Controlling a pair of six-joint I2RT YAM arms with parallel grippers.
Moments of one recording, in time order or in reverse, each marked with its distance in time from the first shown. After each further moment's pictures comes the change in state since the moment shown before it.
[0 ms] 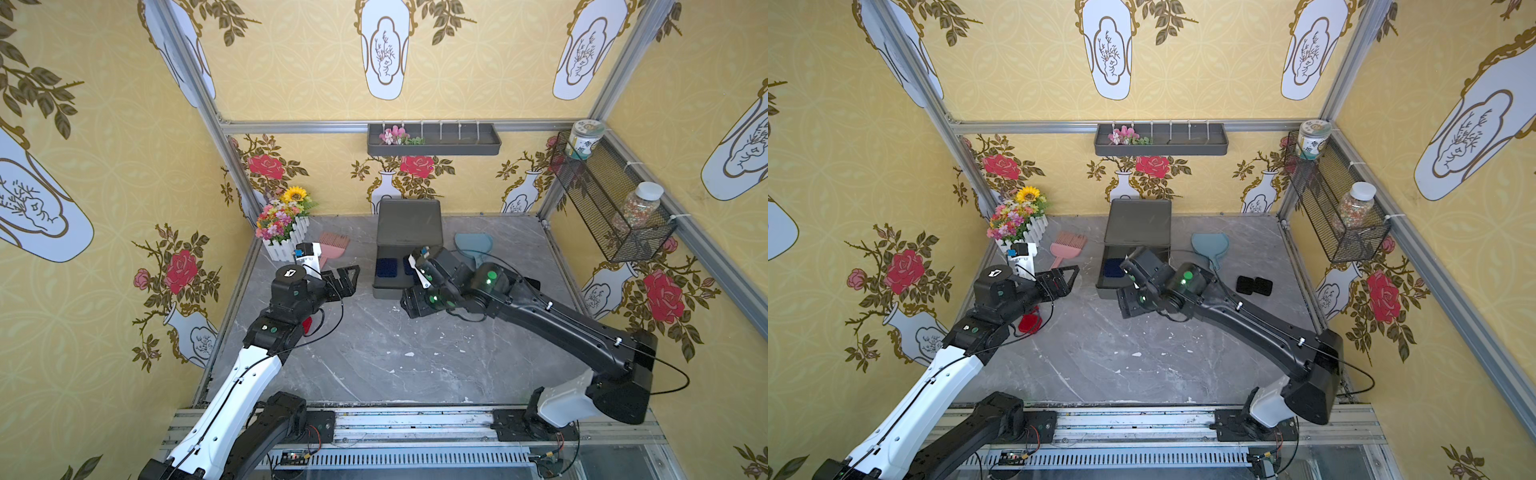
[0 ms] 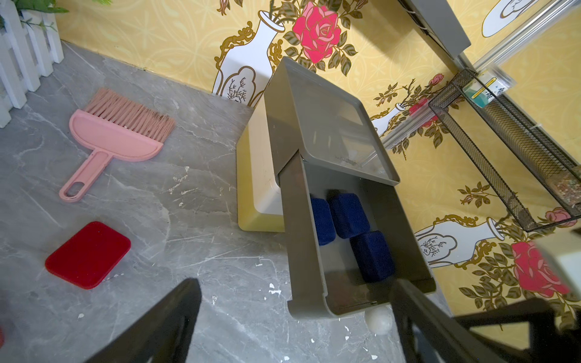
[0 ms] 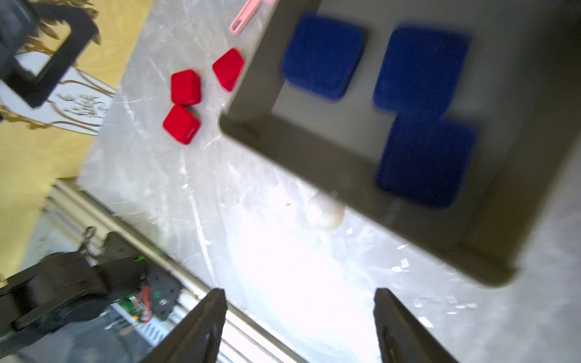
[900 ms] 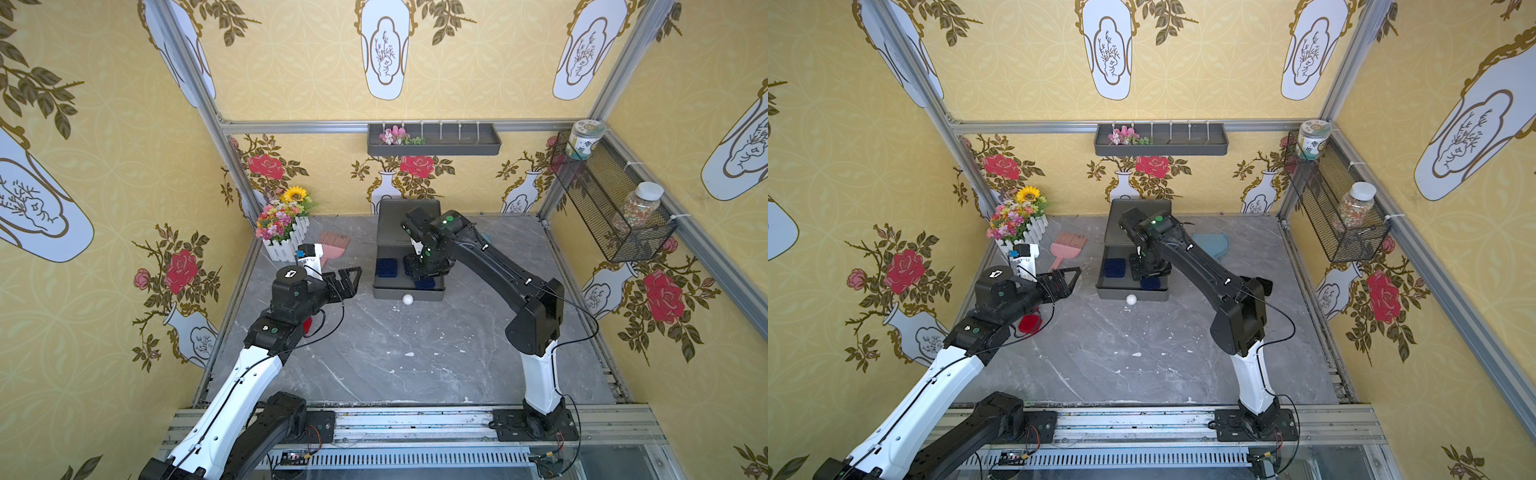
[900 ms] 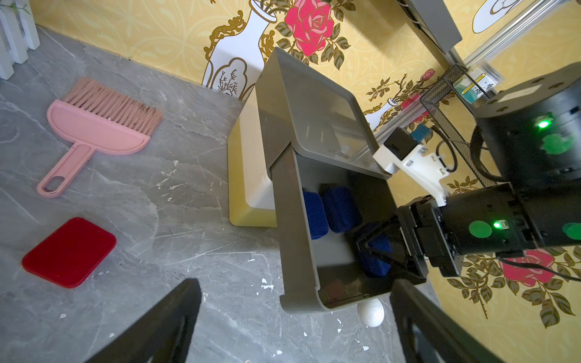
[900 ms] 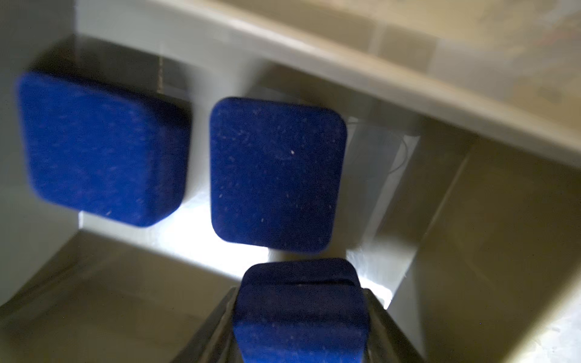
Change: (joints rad) left arm 0.000 -0.001 -0.009 0.011 0.040 -0.010; right arm -0.252 0.616 0.727 -0.512 0.003 -0.160
